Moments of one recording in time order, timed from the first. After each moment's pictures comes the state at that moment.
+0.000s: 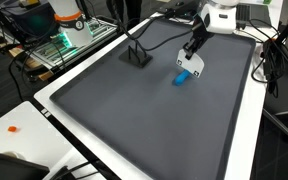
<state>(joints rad) 0.09 0.62 0.00 -1.56 0.07 1.99 0.26</state>
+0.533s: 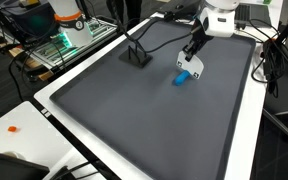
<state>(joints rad) 0.08 0.63 0.00 -1.56 0.08 2.01 0.25</state>
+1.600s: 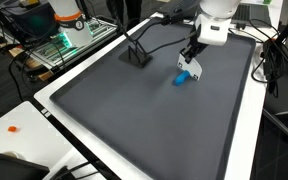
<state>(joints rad) 0.05 0.65 0.00 -1.56 0.16 2.01 0.31</state>
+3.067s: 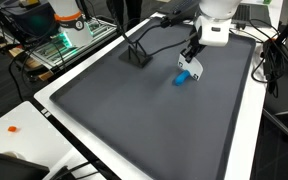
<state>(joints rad) 0.04 0.64 0.01 -1.56 0.19 2.01 0.23</state>
